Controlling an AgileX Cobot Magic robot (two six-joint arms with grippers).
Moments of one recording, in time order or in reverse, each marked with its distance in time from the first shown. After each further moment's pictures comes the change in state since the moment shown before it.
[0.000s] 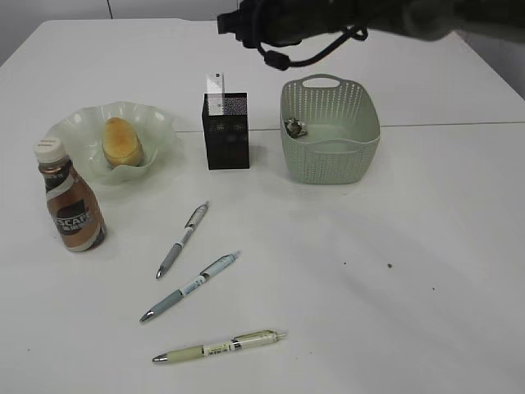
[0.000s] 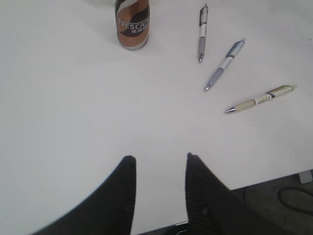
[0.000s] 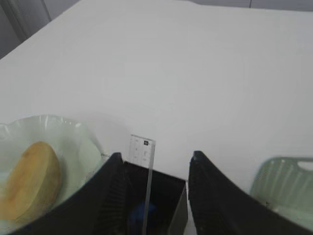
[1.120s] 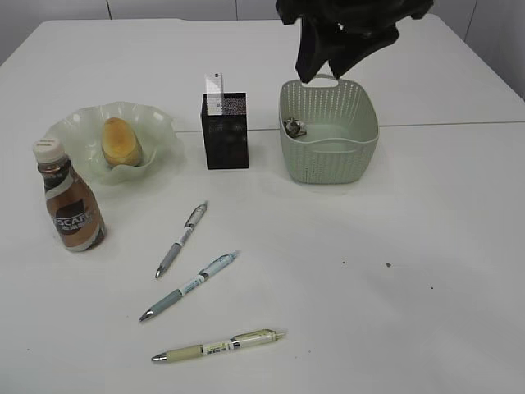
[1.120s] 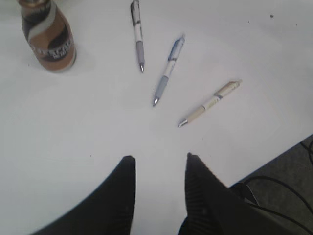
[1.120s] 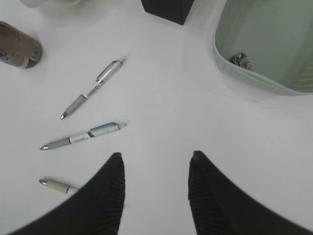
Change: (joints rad) left arm 0.000 0.509 -0.135 -0.260 -0.144 0.315; right arm 0.000 -0.367 0.090 0.157 0.930 -0.126
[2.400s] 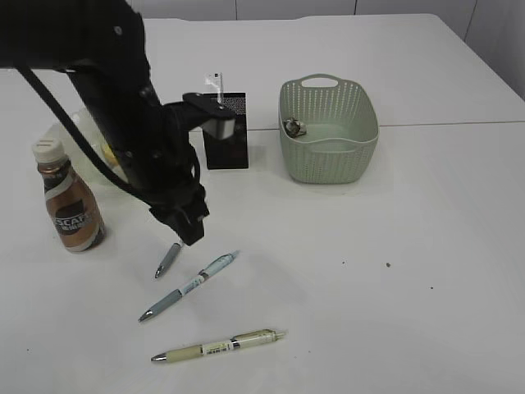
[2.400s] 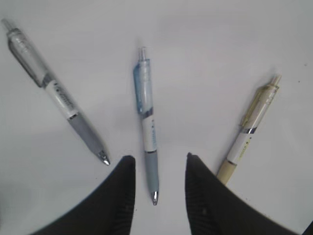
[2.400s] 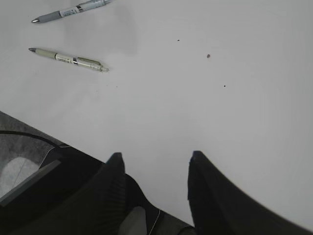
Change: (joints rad) left arm -0.496 1.129 -0.631 0.243 -0.072 0.039; right arm 0.000 -0.956 0.888 -0.052 0.005 -0.032
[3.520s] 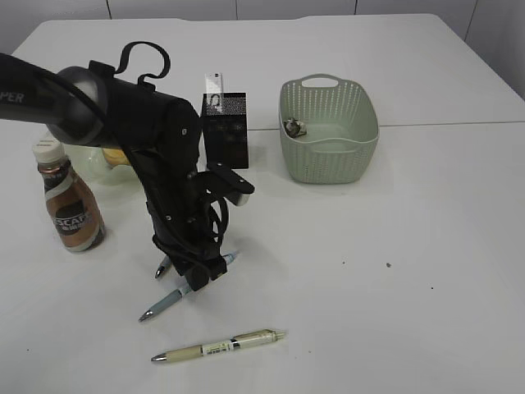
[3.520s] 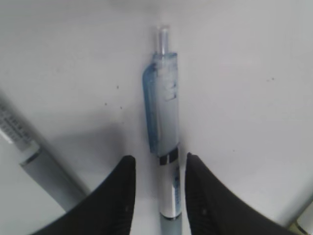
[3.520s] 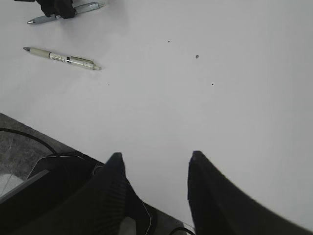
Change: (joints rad) left arm -0.047 0.244 -0.010 0.138 -0.108 -0.134; right arm 0.000 -0.140 0.068 -0.032 0.006 -0.003
